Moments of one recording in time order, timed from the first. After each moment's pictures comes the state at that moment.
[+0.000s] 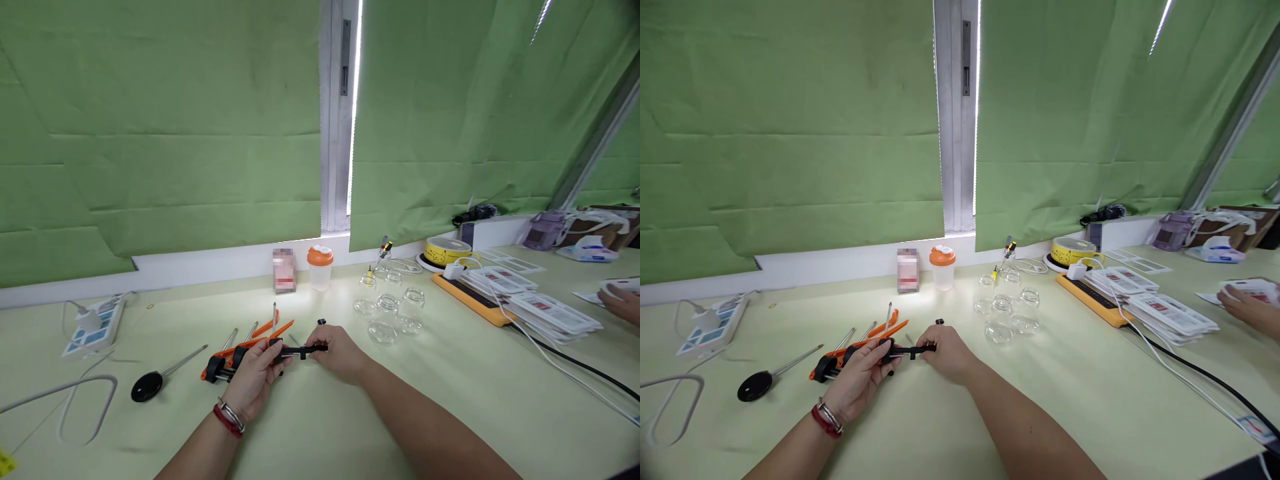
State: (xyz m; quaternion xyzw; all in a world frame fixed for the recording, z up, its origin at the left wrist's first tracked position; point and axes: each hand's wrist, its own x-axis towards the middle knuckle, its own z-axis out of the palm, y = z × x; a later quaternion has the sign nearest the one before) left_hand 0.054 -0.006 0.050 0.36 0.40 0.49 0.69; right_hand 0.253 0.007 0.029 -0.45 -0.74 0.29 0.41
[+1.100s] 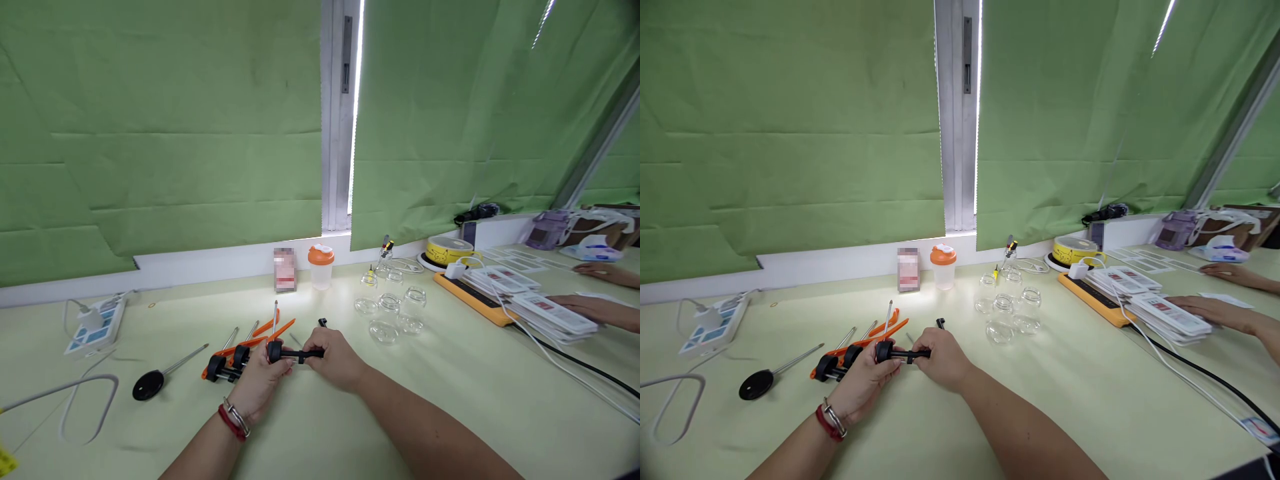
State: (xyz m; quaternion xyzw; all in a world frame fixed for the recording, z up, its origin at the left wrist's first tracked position) left_hand 0.062 -0.015 0.051 0.44 0.43 0.47 0.63; right_hand 0.240 -0.004 0.036 -0.43 -0.78 0.22 0.41
